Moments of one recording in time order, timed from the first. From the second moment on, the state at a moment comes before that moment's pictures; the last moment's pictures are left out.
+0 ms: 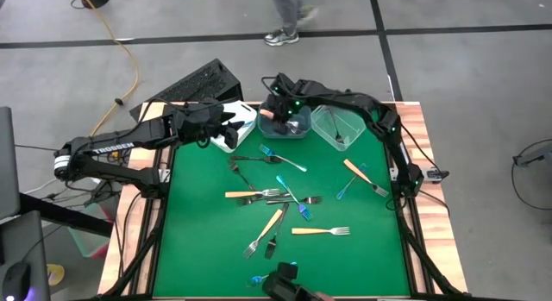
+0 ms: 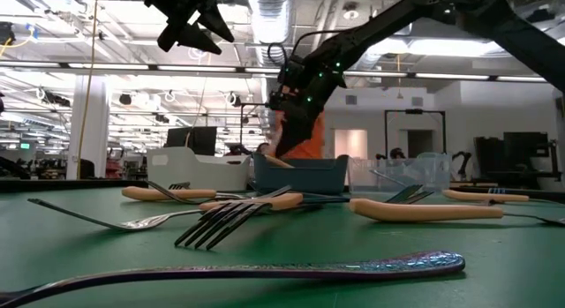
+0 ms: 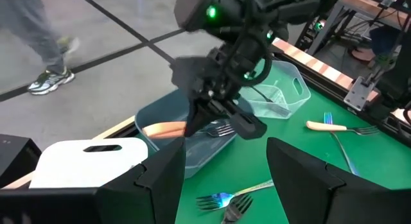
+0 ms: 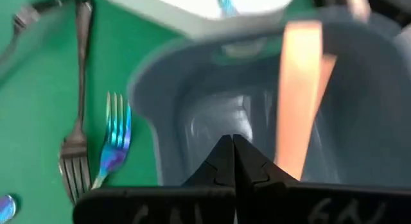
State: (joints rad) left arm 0.30 1.09 1.02 -0.41 -0.33 -0.38; right arm -0.56 2.21 1.88 -0.69 -0.26 -0.30
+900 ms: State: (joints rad) left arm 0.30 1.09 1.02 -0.41 -0.22 -0.36; right arm -0.53 2.21 2.10 -1.02 -0.36 -0.26
